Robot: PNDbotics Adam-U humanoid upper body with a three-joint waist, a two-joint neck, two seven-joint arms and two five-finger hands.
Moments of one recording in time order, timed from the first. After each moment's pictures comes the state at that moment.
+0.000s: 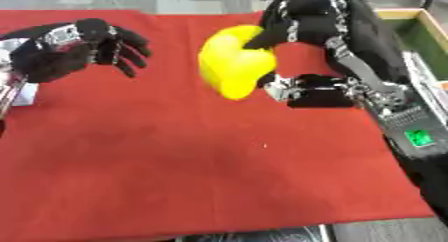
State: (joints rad) left arm -0.58 0.61 -0.18 -1.57 0.32 0.06 -0.75; right arm -0.62 -0.45 0.36 -1.93 0.73 -0.61 -0.15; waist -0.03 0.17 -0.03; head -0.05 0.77
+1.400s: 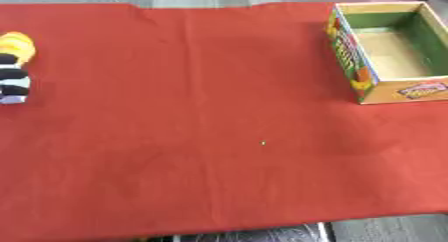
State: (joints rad) left arm -0.22 0.37 0.15 -1.87 0.37 0.12 -0.48; right arm -0.64 -0.76 -0.19 -1.31 0.69 -0.22 -0.05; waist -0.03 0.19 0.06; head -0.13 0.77
